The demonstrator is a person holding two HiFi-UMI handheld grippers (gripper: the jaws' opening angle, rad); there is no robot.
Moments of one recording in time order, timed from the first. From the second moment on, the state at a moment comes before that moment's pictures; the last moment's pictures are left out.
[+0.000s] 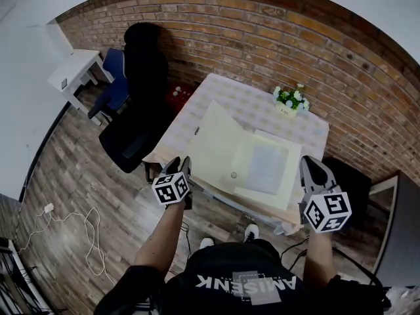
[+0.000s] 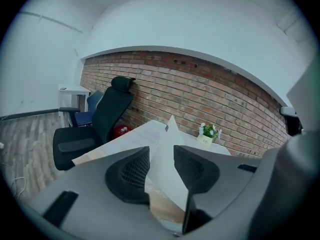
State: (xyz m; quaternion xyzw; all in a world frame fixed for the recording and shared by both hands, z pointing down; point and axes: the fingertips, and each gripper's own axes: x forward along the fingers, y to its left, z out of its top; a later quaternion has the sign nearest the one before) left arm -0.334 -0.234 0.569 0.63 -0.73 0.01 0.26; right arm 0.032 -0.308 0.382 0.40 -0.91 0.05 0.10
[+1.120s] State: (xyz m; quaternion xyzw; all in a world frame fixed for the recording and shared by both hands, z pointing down) left arm -0.285 -0.247 0.557 0.69 -0.67 -0.01 0.26; right arm 0.047 -0.295 0.392 0.42 -0.90 0.07 0.10
